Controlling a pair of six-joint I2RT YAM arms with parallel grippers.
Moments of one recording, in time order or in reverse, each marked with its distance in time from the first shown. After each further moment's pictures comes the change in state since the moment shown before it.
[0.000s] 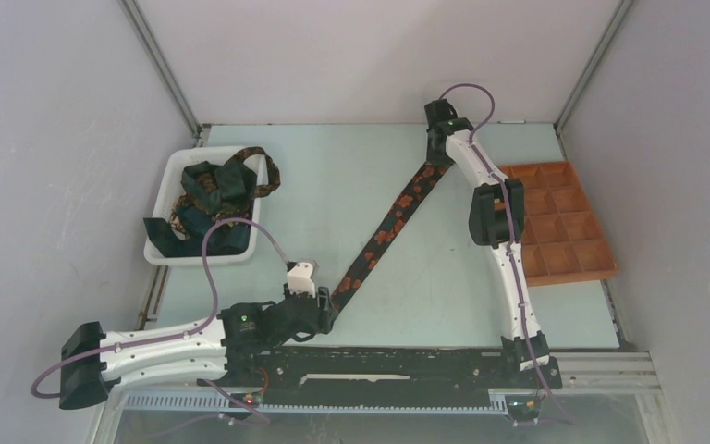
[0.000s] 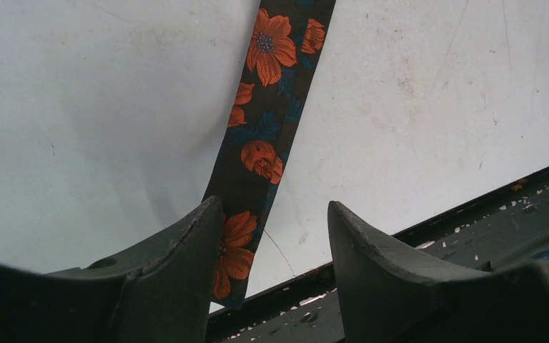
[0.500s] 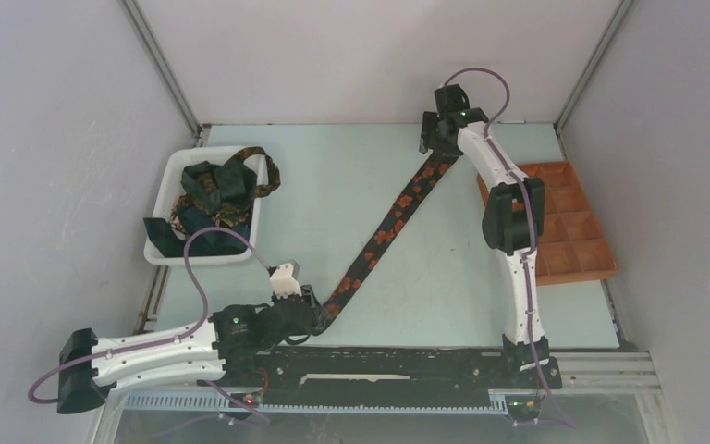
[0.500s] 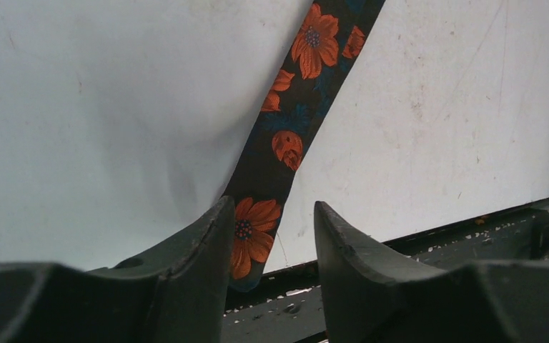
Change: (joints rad) left arm 0.000 -0.078 -0.002 -0.142 -0.040 -0.258; right arm -0.006 -0.222 -0.196 0.071 -0.120 0.005
